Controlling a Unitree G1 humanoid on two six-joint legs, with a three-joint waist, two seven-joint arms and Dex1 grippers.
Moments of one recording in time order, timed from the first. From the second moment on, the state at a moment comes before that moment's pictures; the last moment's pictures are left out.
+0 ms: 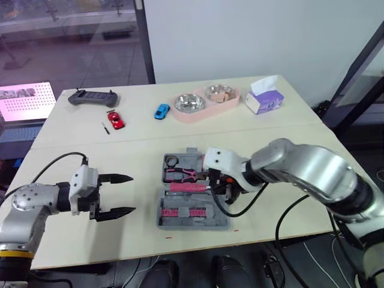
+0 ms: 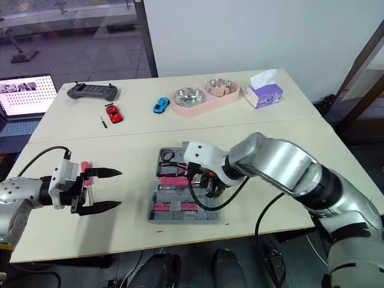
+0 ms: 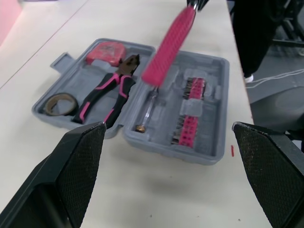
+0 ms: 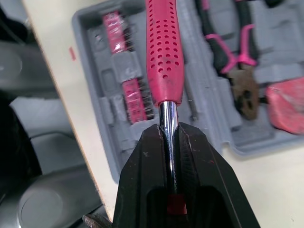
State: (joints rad) left arm -0.06 0.82 0.17 0.02 -0.49 0.03 -1.42; right arm -1.01 -0.76 0.63 -0.53 0.57 1.50 0.74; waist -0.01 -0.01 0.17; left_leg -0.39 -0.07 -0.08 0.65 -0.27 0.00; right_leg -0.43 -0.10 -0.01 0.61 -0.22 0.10
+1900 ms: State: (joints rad) left arm 0.01 0.78 0.17 -0.09 -0.49 0.05 -1.35; right arm -0.90 -0.56 0.88 -0.19 0.28 1.21 0.78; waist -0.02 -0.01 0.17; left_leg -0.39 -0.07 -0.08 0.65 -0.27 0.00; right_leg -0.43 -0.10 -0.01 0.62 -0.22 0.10
